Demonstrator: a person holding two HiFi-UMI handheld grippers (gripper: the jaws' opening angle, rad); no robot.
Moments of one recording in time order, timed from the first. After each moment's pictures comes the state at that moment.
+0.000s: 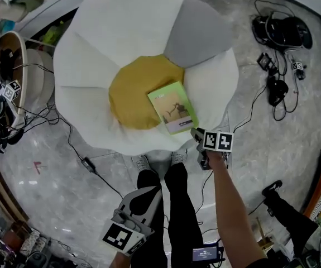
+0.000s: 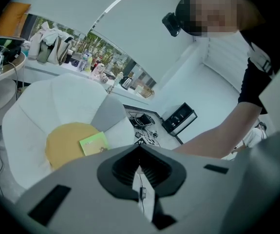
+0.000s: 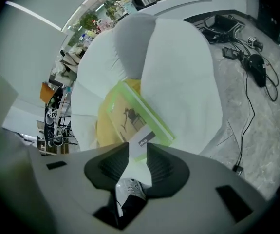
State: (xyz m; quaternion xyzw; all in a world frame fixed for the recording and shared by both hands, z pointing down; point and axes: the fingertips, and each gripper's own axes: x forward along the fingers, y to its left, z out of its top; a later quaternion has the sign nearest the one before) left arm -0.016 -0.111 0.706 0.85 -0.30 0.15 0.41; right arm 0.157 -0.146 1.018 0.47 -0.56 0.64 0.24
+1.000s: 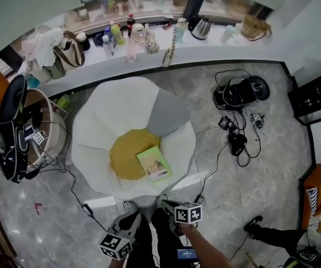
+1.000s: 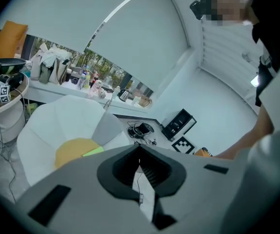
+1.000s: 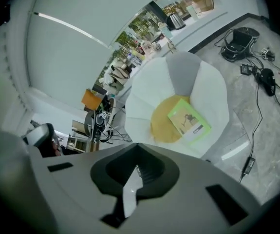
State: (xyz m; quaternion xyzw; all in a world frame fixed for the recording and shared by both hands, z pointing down) left arm -0.048 -0.100 0.574 0.85 -0.32 0.14 0.39; right arm 0.053 -0.085 0.715 0.40 -0.67 0.61 0.14
